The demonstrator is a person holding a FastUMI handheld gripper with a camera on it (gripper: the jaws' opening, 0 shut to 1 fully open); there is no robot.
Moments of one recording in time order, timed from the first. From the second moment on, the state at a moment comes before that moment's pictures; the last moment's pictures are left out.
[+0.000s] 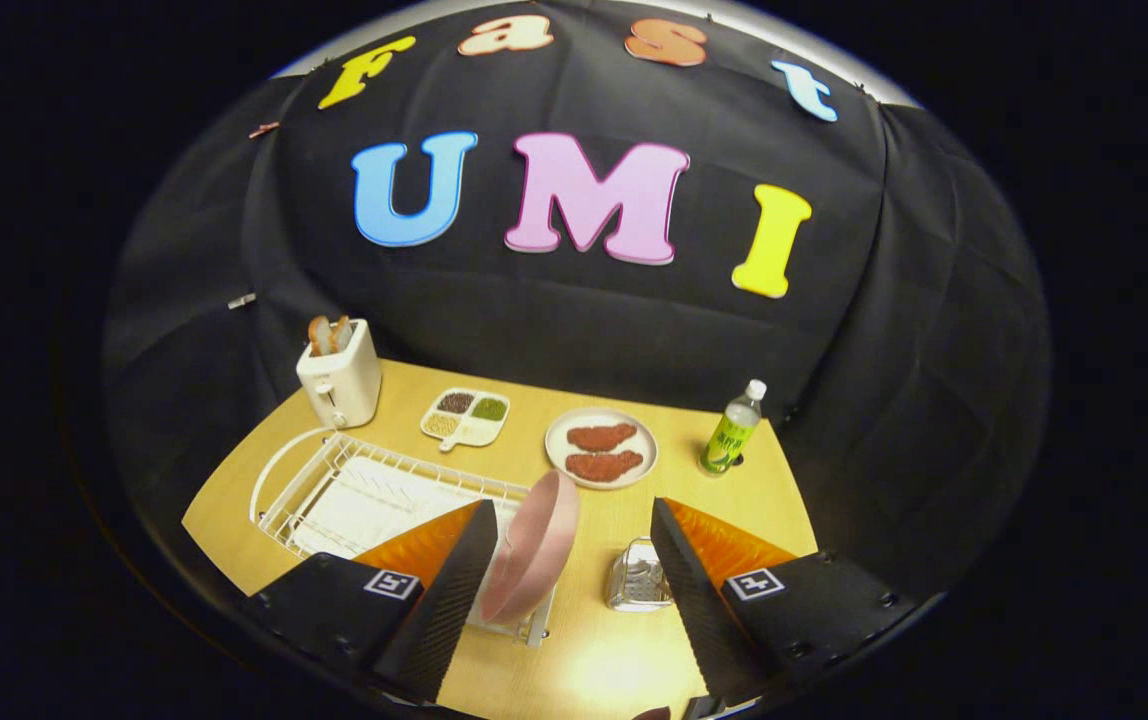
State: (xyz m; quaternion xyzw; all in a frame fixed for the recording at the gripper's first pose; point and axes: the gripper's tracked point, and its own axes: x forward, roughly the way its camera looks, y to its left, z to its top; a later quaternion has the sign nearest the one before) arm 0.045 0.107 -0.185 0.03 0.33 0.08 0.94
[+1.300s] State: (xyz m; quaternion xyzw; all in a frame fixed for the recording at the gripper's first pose) arm 0.093 0.123 -0.271 -0.11 0.48 -0.05 0.87
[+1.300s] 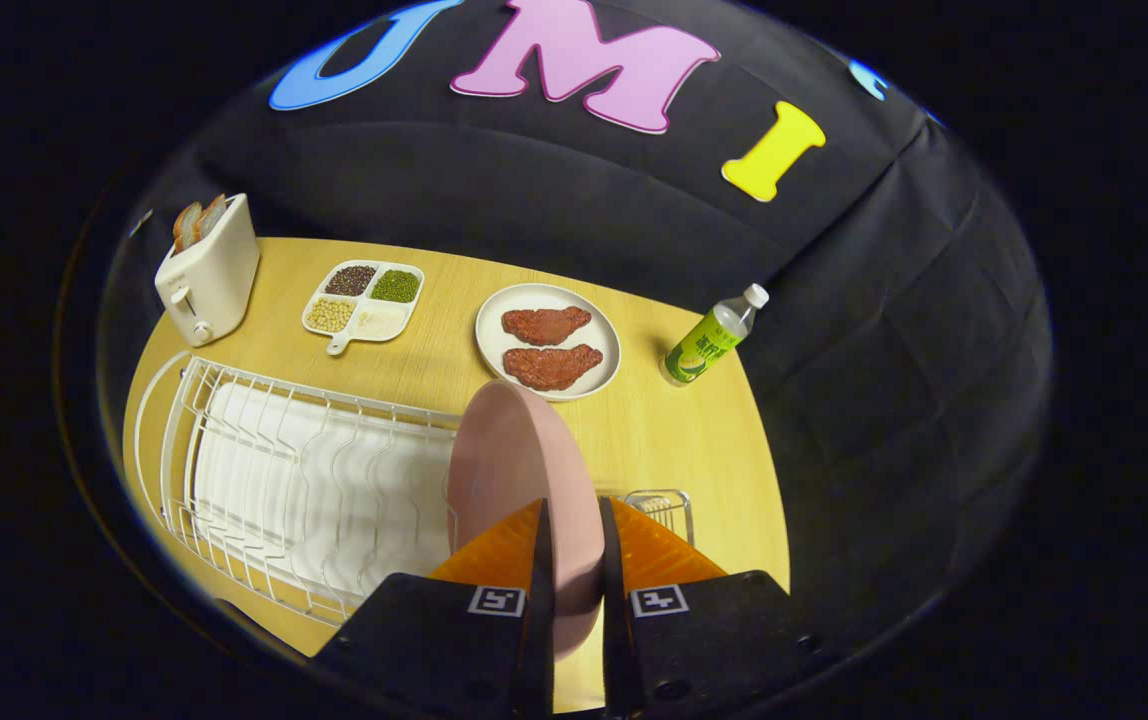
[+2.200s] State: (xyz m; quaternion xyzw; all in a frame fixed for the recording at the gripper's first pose) arm 0.100 0.136 -0.235 -0.19 0.42 -0.04 0.88
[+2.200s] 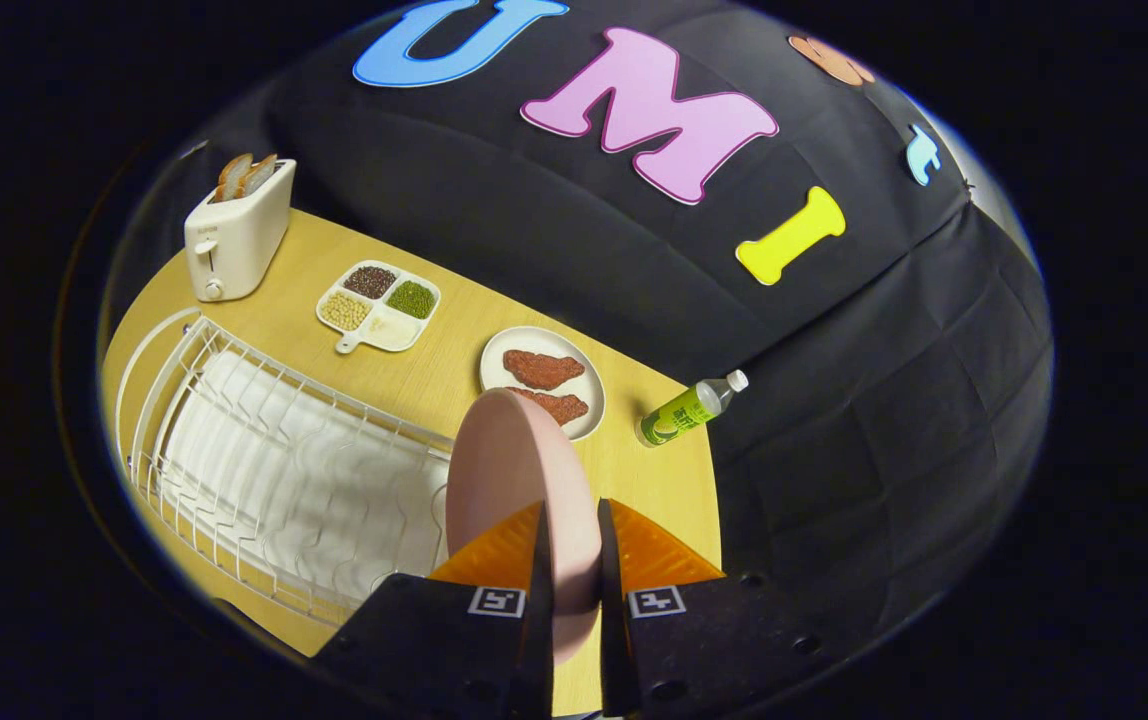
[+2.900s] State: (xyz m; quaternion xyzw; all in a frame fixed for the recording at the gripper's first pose) arm 0.002 0.152 -0.207 0.12 0.45 0.09 0.88
